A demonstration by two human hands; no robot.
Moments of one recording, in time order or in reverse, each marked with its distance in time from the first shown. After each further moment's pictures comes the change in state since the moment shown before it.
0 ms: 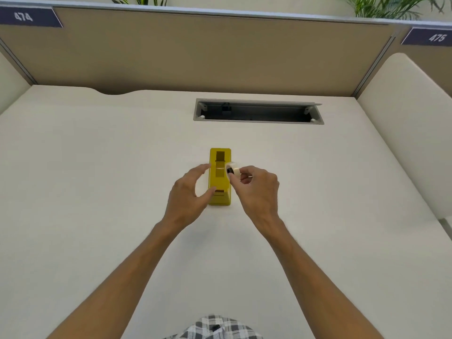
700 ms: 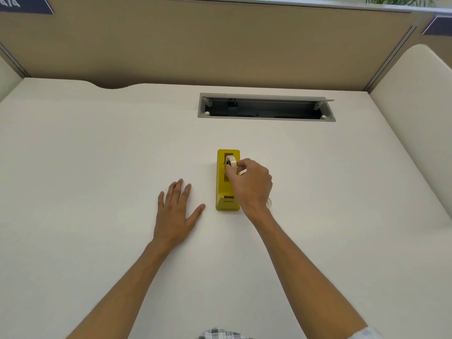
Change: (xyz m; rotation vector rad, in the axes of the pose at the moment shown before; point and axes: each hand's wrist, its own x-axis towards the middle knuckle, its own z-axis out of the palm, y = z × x) left_hand -0.024 -0.098 0.010 0.515 -0.153 -0.141; right_hand 0.040 0.007 0.065 -0.129 0.037 0.148
